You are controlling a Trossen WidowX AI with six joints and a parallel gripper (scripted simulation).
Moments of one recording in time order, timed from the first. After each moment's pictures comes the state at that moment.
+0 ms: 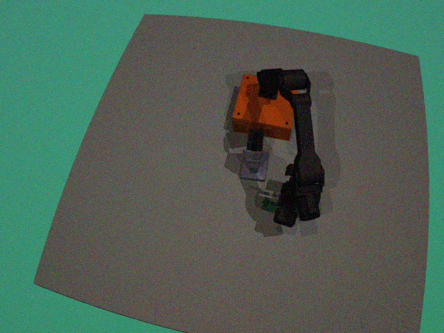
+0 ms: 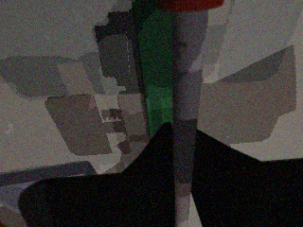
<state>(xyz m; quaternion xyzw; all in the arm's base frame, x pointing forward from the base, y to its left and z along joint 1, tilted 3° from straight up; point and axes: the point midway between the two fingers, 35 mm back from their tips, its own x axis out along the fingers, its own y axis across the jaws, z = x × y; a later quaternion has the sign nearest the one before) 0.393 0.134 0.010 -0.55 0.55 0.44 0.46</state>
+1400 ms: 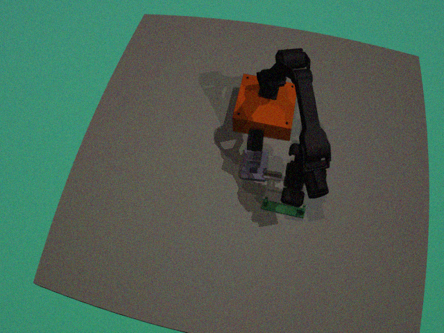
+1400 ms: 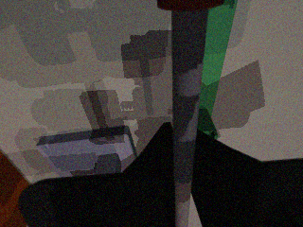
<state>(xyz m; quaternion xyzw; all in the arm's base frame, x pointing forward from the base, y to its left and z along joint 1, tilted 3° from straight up) 0.349 0.135 0.057 -0.56 0.53 0.45 0.45</state>
